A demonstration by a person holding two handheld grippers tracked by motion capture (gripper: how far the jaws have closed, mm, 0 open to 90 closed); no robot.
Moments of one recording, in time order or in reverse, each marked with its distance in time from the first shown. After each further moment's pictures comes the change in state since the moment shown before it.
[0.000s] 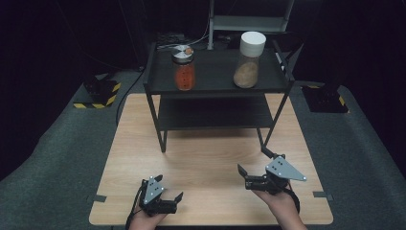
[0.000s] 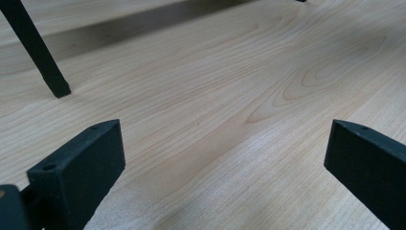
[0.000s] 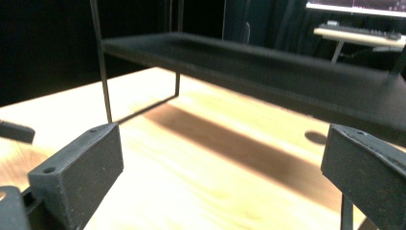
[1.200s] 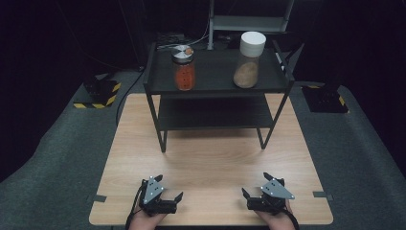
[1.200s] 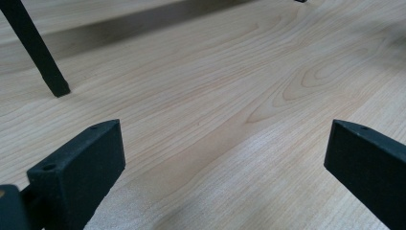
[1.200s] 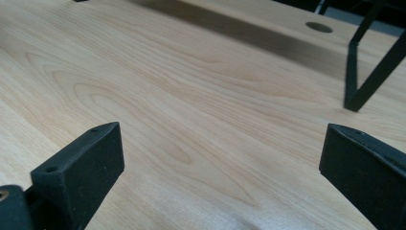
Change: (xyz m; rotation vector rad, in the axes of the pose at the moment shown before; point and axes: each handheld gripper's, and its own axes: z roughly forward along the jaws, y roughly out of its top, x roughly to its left) left arm 0.001 0.000 0.000 0.002 -0.001 -0.007; right arm 0.018 -0.063 -0.004 0.252 -0.076 -0.029
